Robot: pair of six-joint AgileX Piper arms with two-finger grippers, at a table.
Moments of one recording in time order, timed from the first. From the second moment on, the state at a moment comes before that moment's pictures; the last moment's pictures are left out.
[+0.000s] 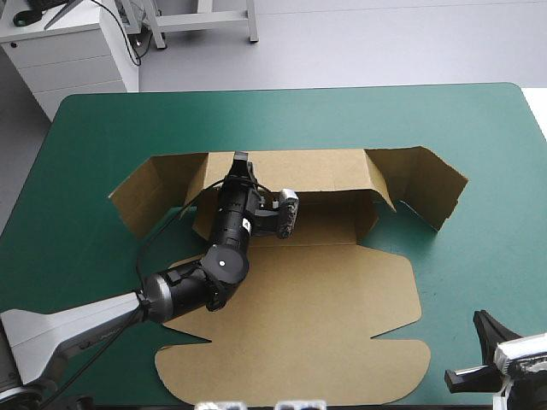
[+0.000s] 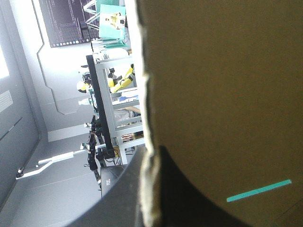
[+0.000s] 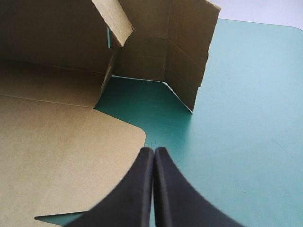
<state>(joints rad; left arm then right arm) -0.94 1.54 -0.98 1.70 0.79 -0.34 0.07 -0.02 -0.46 0.12 0.86 -0.17</state>
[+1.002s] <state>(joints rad) -0.91 1.54 -0.98 1.70 0.74 -0.34 0.07 1.34 -1.52 0.21 0.88 -0.24</state>
